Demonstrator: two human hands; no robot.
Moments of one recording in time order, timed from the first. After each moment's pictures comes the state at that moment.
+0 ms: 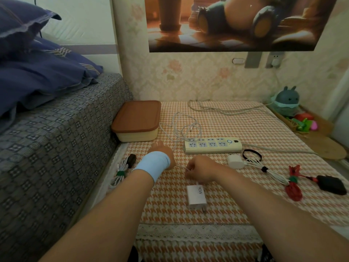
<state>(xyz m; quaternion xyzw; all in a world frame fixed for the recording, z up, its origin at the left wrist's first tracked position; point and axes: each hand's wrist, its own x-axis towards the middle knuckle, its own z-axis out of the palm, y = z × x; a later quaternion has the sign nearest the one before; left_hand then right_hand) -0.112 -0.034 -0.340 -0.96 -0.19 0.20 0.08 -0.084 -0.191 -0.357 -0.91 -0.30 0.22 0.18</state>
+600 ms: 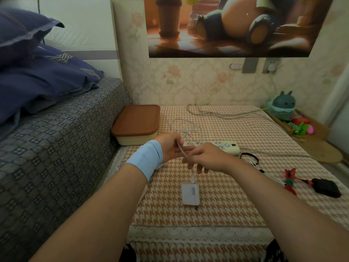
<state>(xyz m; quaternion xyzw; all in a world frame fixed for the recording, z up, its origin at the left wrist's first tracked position) -0.124 -0.050 -0.291 -0.56 -0.19 0.06 -0.81 -0.087 -0.213 -0.308 -0.83 -0.30 0.22 0.41</state>
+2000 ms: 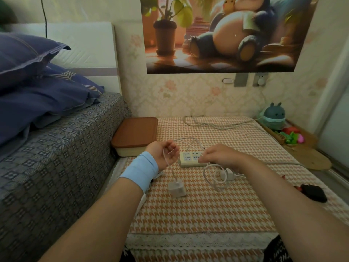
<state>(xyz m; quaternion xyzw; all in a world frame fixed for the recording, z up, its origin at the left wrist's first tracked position) -0.140 -0.046 -0.279 -0.37 -0.23 0.01 -0.90 -0.068 -0.258 -0.275 -0.86 -0.25 0.22 0.39</state>
